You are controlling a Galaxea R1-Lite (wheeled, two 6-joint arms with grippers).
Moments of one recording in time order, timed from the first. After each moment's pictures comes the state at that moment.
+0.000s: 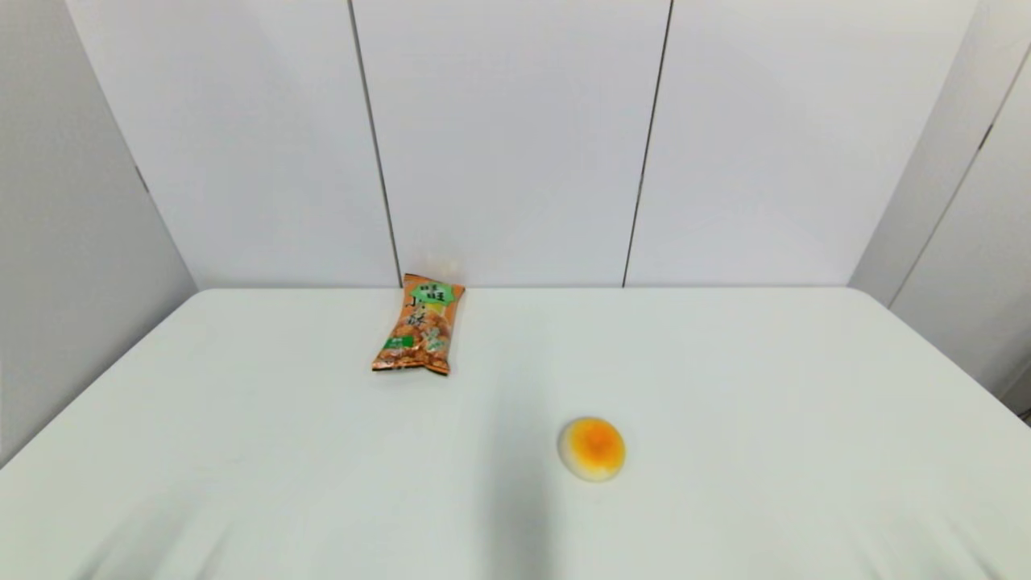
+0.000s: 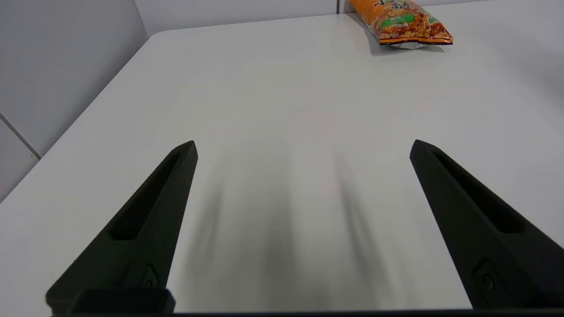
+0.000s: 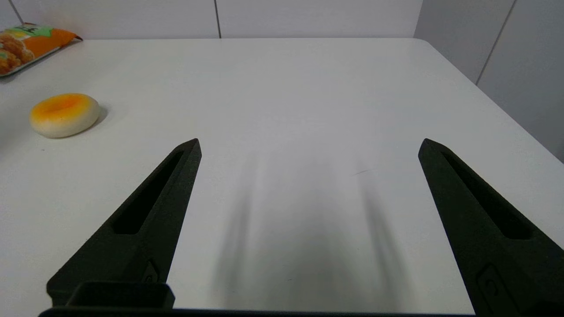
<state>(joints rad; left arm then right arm) 0.00 0.00 0.00 0.01 -0.04 0.10 -0.01 0.00 0.00 -0.03 0.00 0.00</state>
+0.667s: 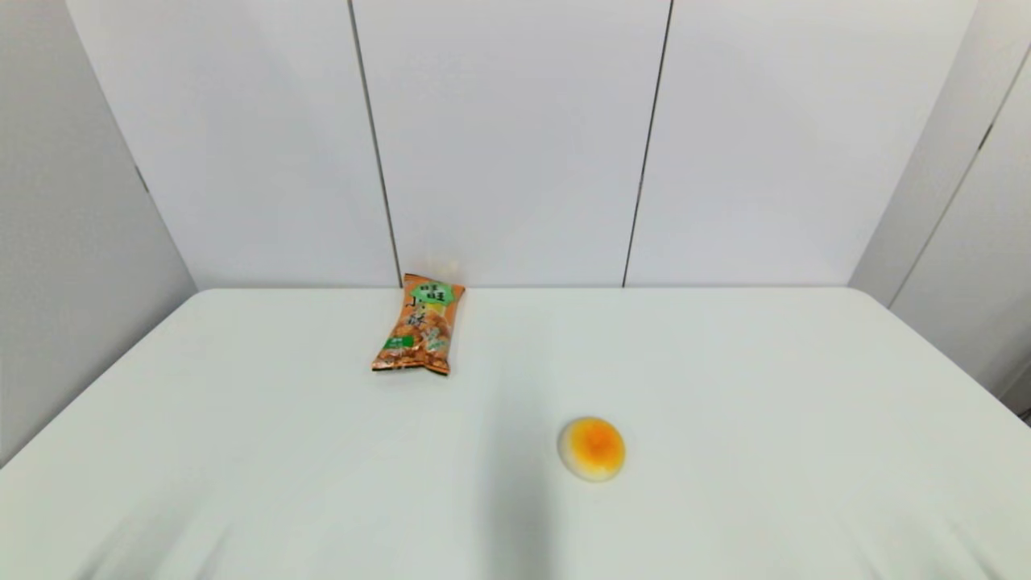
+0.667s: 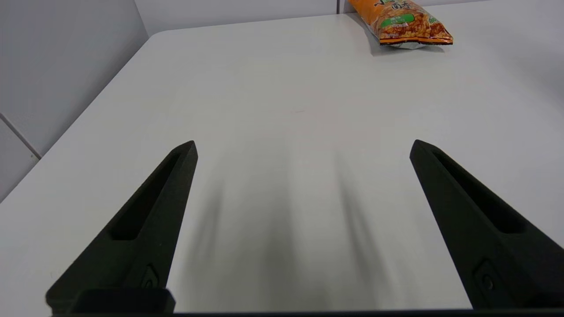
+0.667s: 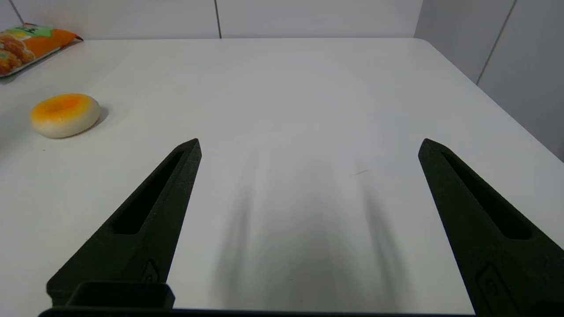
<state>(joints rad) 0.00 0.00 0.00 0.01 -0.04 0.10 -0.01 0.00 0.00 -0.03 0.00 0.00</state>
